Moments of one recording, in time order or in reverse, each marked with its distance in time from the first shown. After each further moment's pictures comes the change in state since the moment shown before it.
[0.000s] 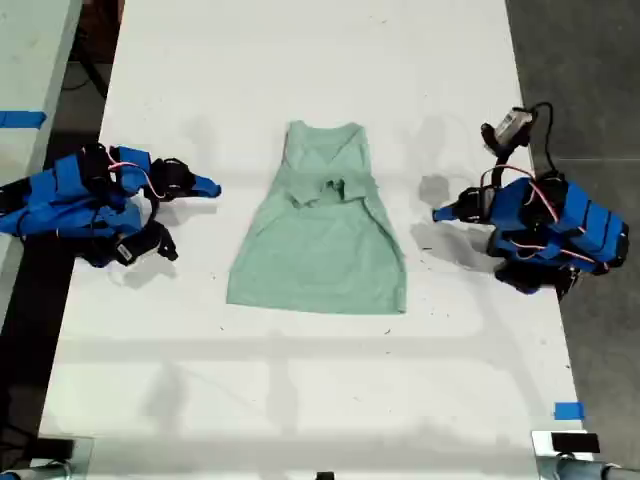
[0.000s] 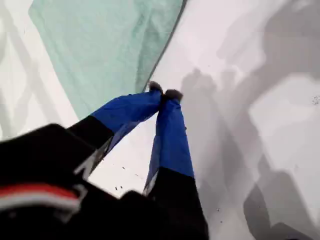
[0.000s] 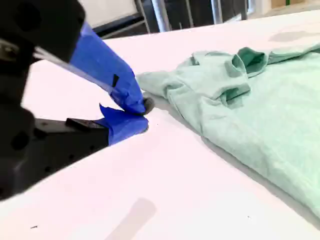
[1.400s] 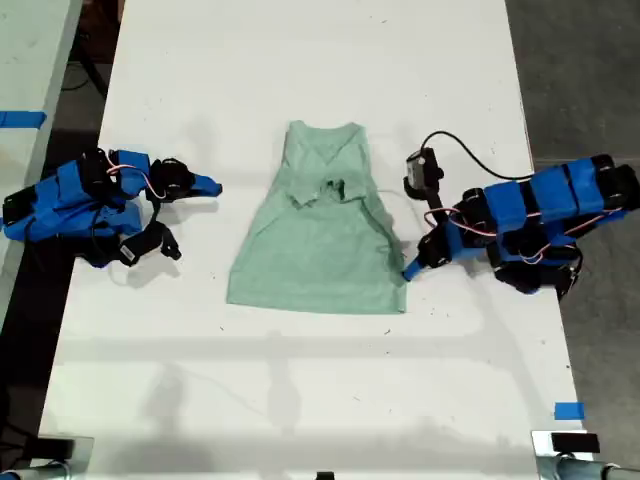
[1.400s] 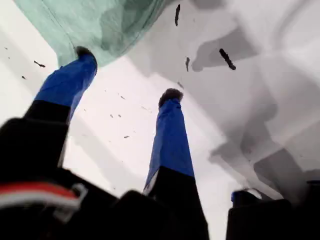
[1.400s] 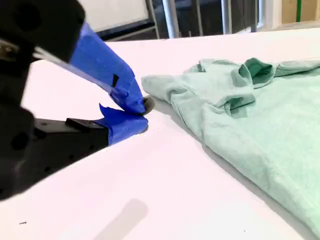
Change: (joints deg) arm 0 -0.8 9.9 5.2 1.1 -2.6; arm 1 -27.2 -69.4 -25.0 -12.0 4.4
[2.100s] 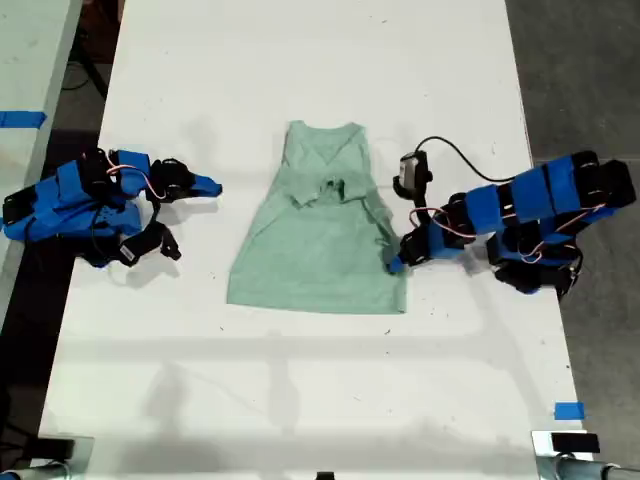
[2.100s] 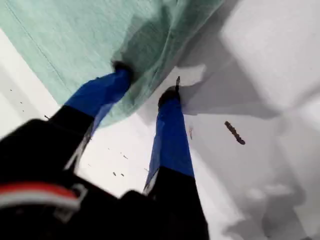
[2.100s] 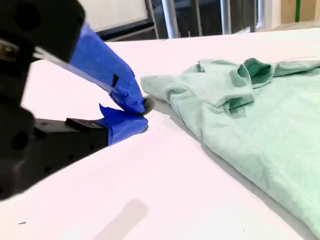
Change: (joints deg) arm 0 0.2 0.0 0.0 0.0 0.0; arm 1 5.4 -16.9 5.8 -25.2 -0.7
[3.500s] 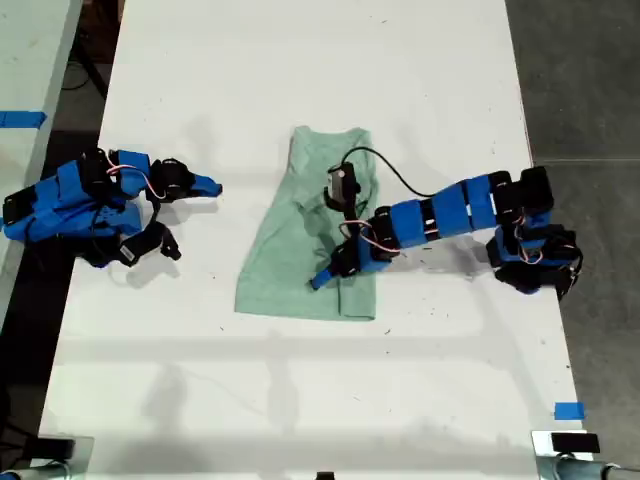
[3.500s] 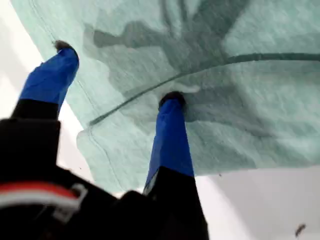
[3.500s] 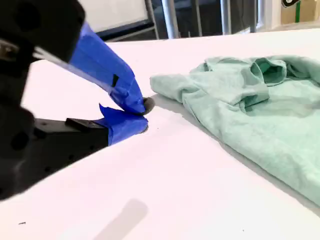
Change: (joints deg) arm 0 0.0 0.0 0.0 0.0 0.0; arm 1 -5.5 -37.1 -54.1 11.1 0.6
